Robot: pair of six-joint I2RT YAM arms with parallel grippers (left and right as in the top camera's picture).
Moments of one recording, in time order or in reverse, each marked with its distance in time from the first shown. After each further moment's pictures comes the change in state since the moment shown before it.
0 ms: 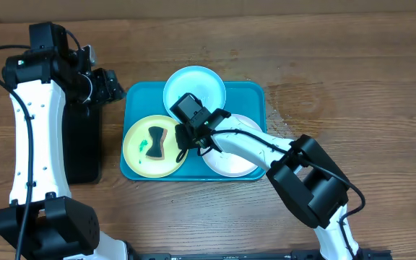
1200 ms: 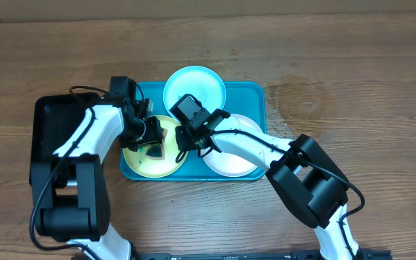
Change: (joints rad) left arm -0.196 0.104 -0.589 0.487 -0.017 -0.005; right arm 0.000 0.002 0.000 -0.020 -0.010 0.003
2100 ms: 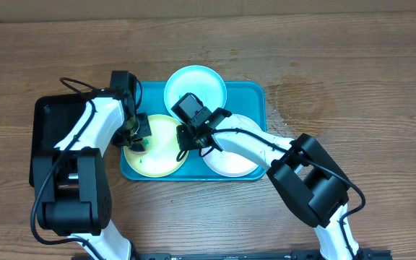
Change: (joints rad) left arm 0.001 0.039 0.082 -0.064 -0.272 -0.146; right arm -0.012 0.000 0.000 -0.008 -0.015 0.000
